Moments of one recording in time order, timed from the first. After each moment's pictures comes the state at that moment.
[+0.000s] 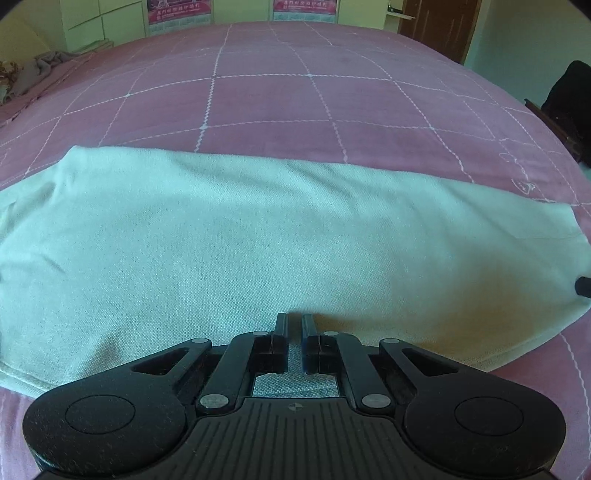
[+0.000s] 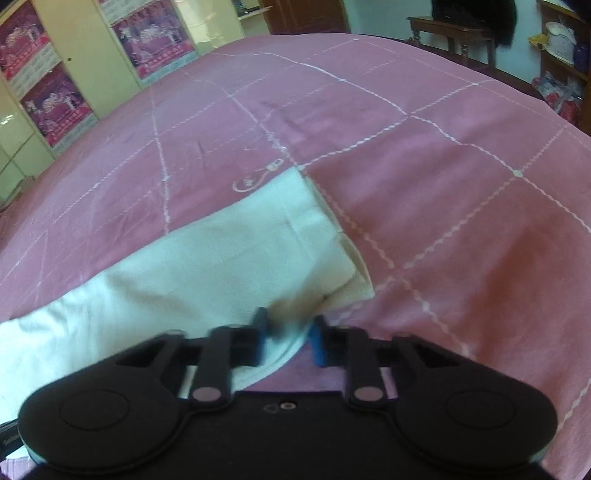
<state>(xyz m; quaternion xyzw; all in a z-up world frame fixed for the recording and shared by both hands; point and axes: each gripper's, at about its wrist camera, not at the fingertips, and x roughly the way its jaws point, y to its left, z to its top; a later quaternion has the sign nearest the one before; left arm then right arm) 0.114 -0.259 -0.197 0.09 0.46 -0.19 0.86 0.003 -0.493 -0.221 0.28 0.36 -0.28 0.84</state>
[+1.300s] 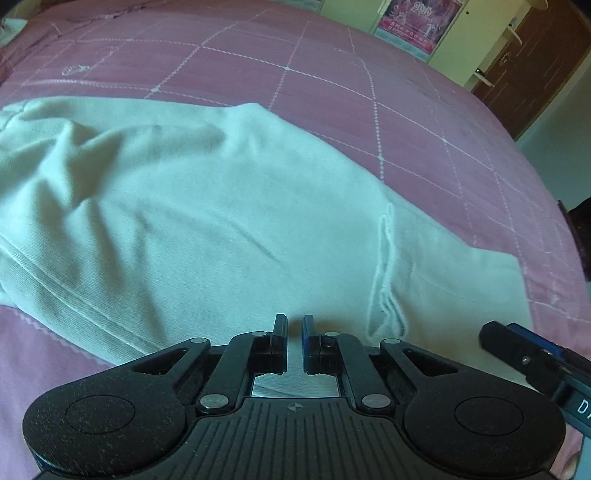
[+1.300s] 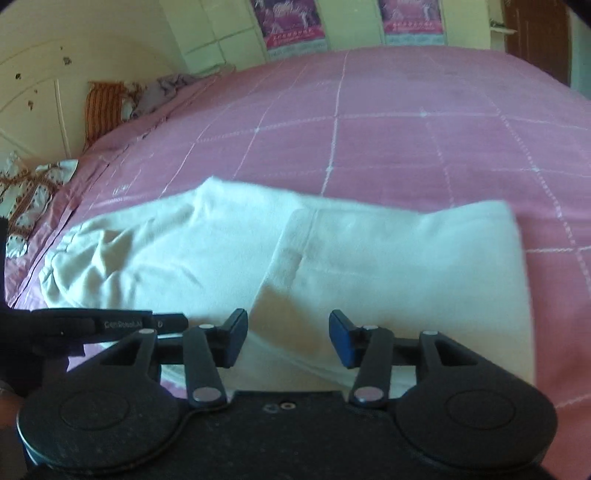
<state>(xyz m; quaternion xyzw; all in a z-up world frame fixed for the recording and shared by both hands) 0.178 -0.074 -0.186 -0.11 0.51 -0.14 0.84 0.136 -0.247 -0.170 0.14 0.39 -0.01 0.91</state>
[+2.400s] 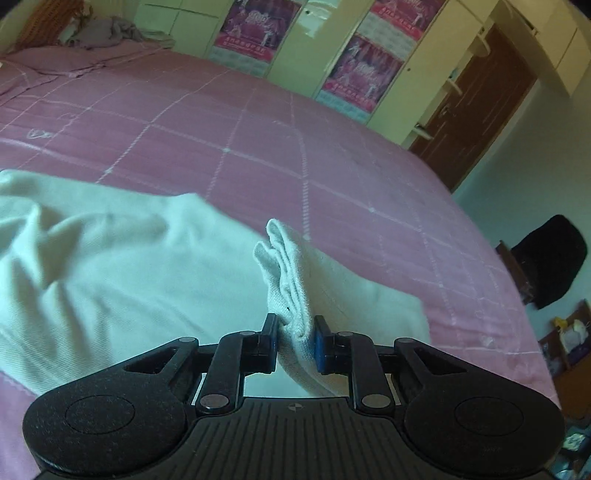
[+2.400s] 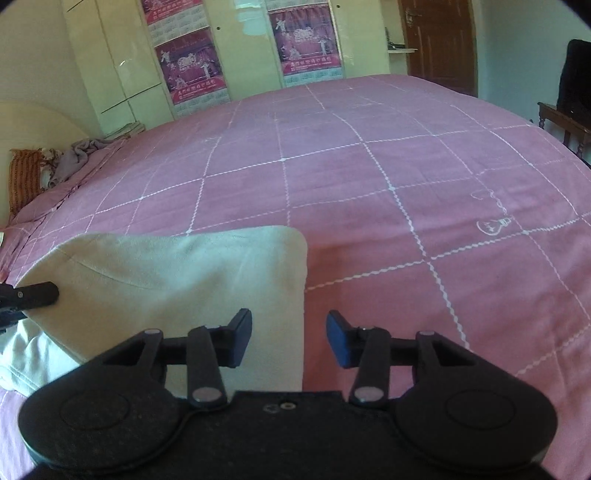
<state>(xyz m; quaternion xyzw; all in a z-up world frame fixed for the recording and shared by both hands) 0.171 -0.060 -0.143 -0.13 0.41 -0.19 0.88 0.100 -0.328 -0.173 0.15 0.35 -0.14 0.91</state>
